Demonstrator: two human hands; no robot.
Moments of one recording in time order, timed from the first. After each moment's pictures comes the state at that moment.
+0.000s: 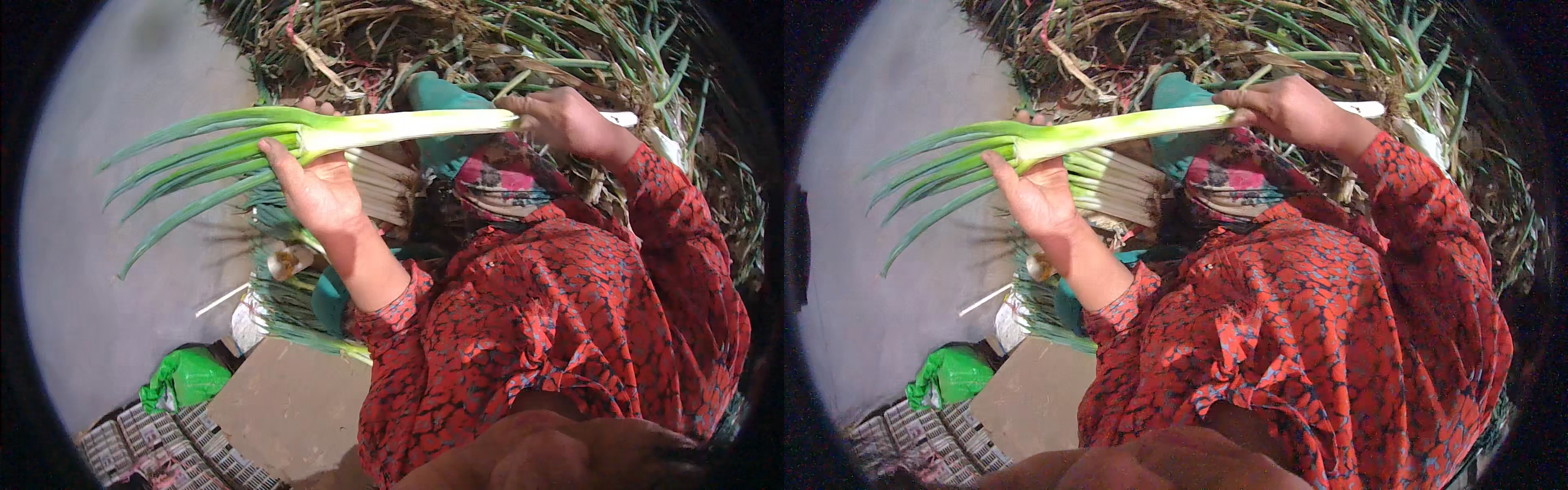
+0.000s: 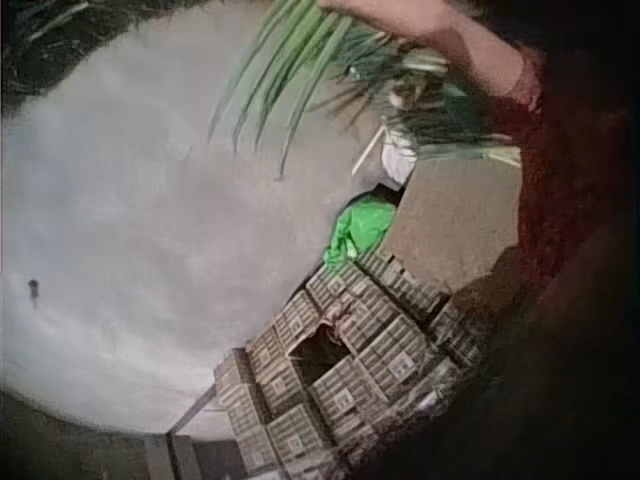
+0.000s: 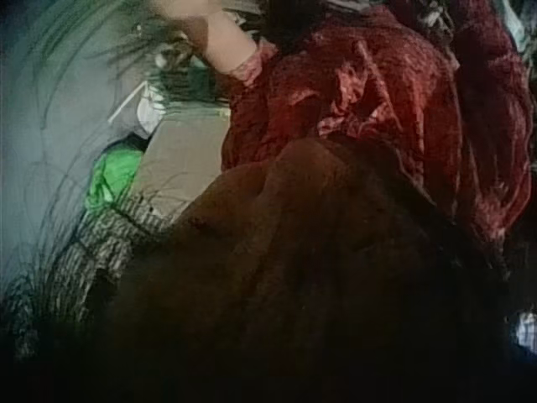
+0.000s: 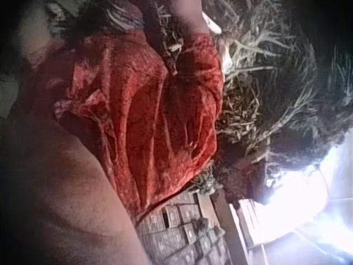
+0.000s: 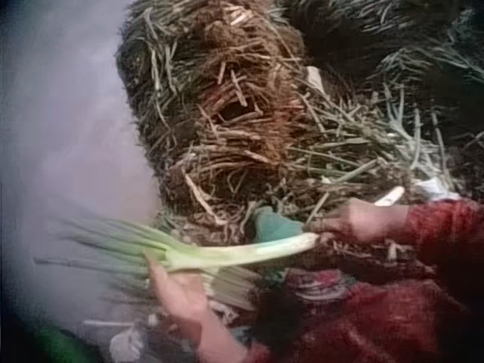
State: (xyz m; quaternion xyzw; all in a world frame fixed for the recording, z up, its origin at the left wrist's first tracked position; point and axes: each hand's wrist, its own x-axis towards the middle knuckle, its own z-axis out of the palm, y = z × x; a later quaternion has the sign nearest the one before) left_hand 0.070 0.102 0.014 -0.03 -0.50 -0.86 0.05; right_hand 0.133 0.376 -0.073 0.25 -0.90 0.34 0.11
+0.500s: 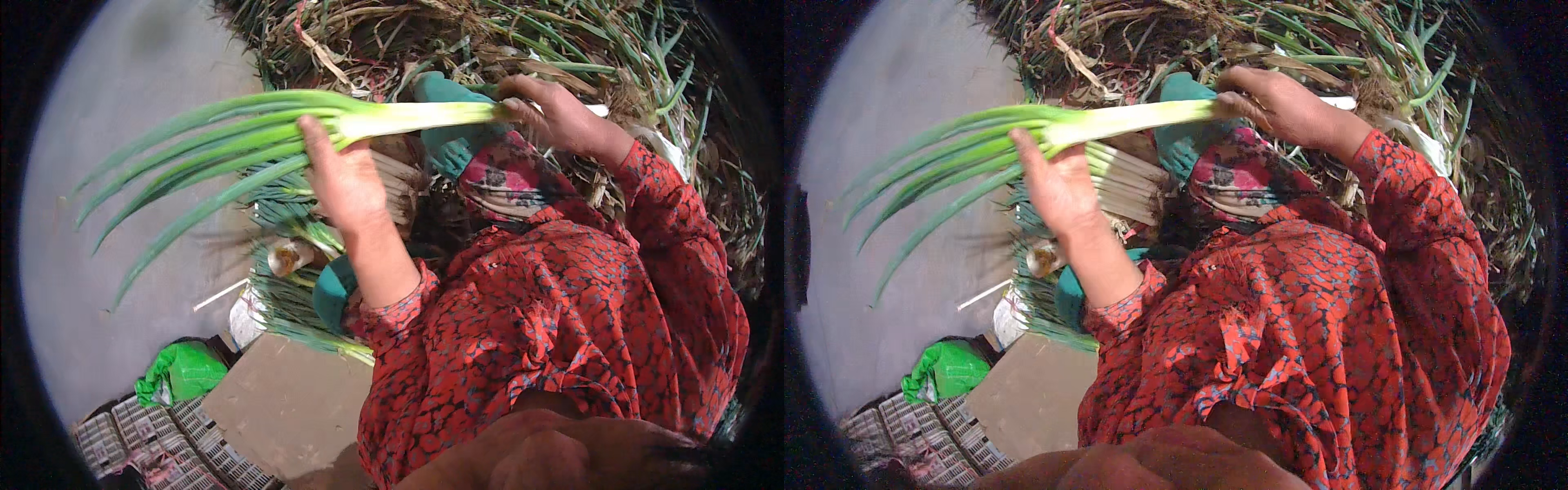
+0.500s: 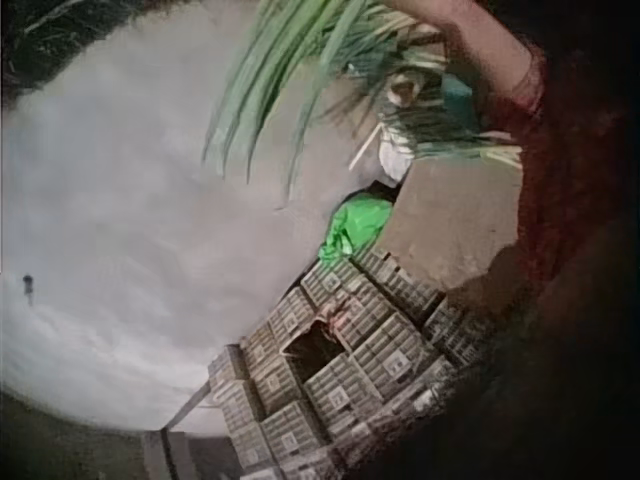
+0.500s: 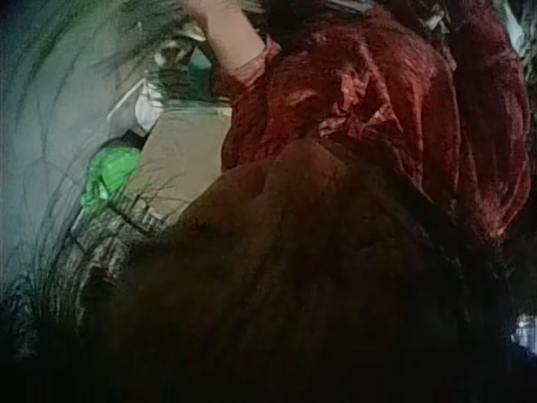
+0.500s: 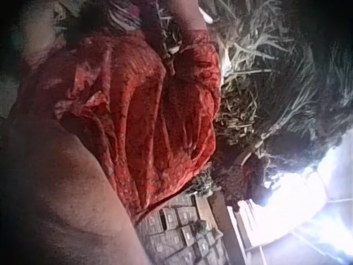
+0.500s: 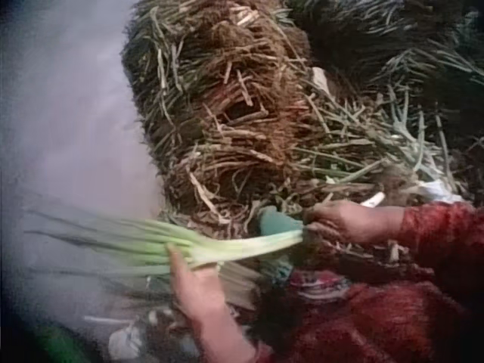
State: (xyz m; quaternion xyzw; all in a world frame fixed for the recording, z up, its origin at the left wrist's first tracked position) left_hand 0.079 0.119 0.007 -0.04 -0.49 -0.87 0.05; right_hand 0.122 0.363 -0.064 0.17 -0.87 0.46 0.02
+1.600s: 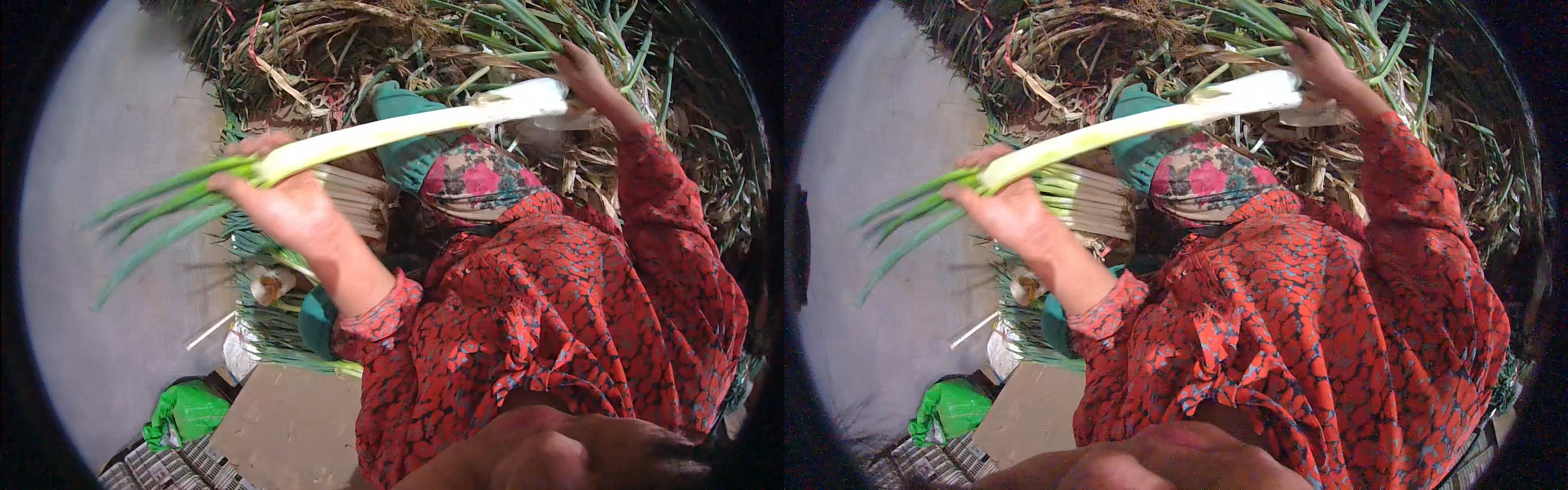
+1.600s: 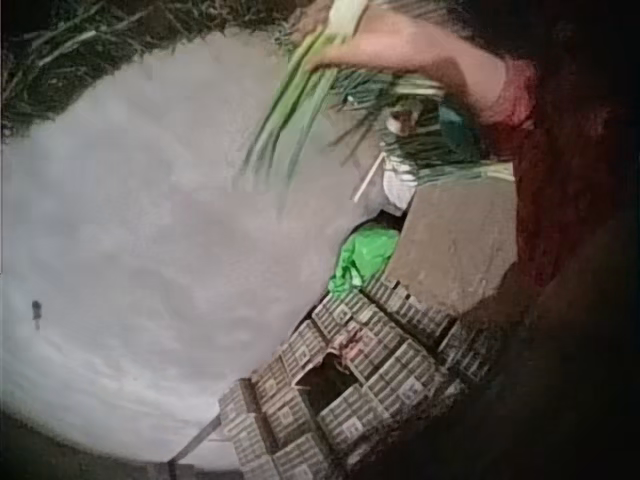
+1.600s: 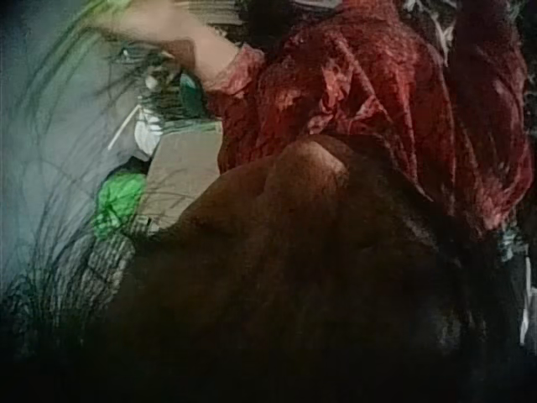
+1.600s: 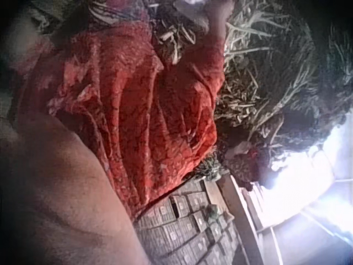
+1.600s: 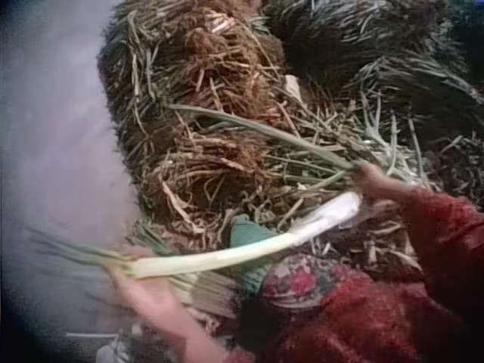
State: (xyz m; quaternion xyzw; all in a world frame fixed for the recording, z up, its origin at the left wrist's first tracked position) left_hand 0.051 0.108 0.007 -0.07 -0.34 -0.94 0.08; right_hand 0.131 0.494 -0.146 -0.16 -0.88 0.43 0.10
